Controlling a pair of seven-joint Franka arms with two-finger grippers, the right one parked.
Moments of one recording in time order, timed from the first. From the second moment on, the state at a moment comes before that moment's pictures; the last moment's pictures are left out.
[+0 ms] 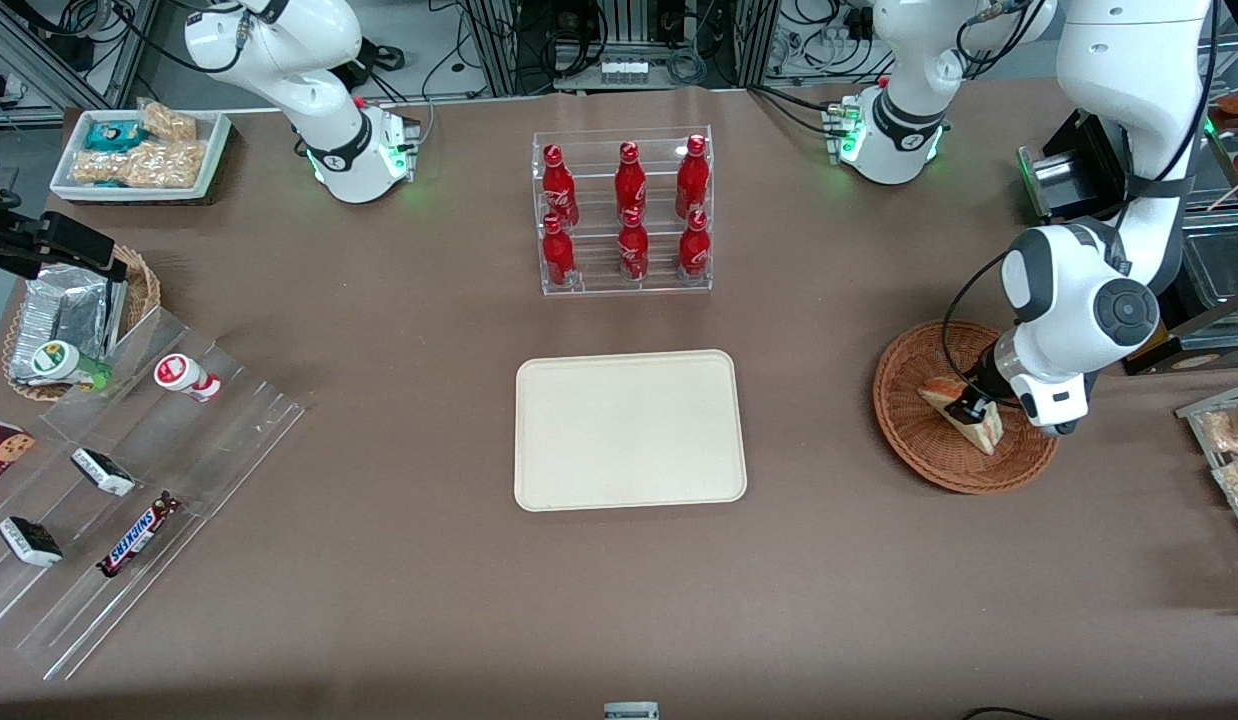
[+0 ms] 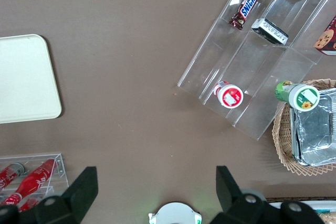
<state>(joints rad) -0.07 0.26 0.08 -2.21 -0.08 2.40 -0.92</state>
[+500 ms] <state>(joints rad) -0.24 0.25 0.04 -1.86 -0.09 2.01 -0.92</state>
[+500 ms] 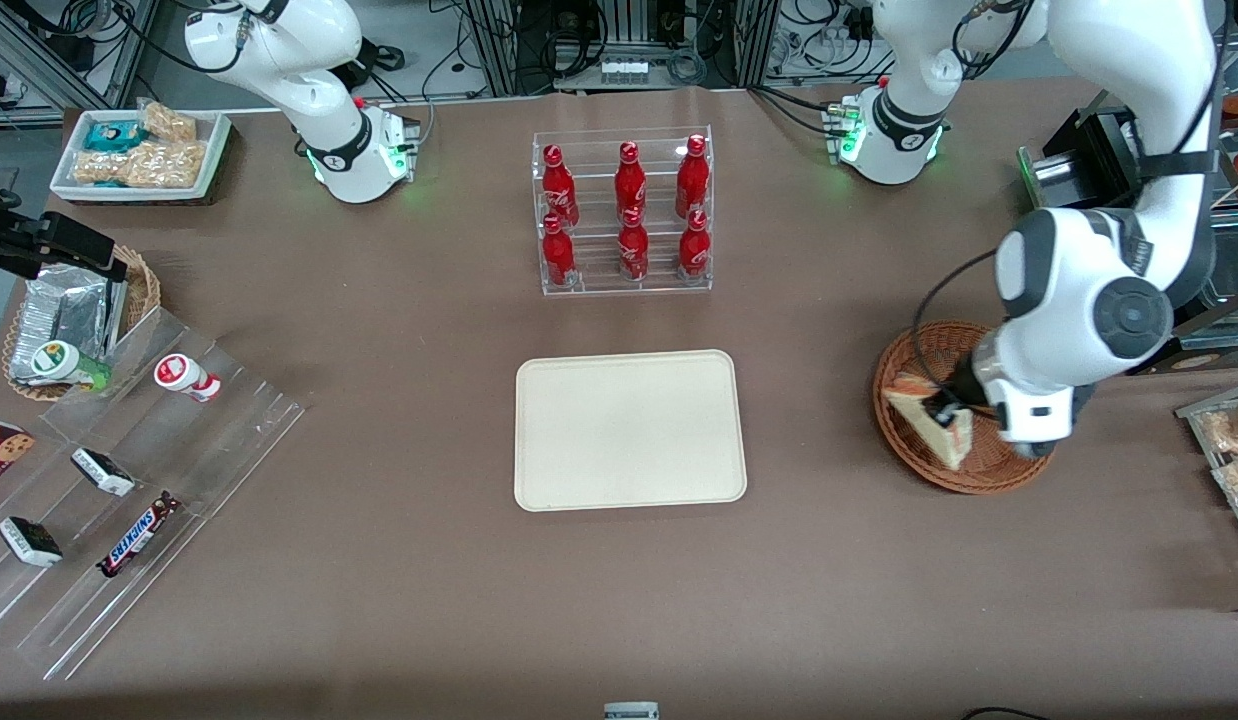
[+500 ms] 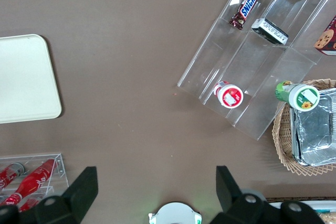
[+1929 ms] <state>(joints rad) -0.73 0.72 -0.03 -1.48 -0.09 2.29 -0.95</state>
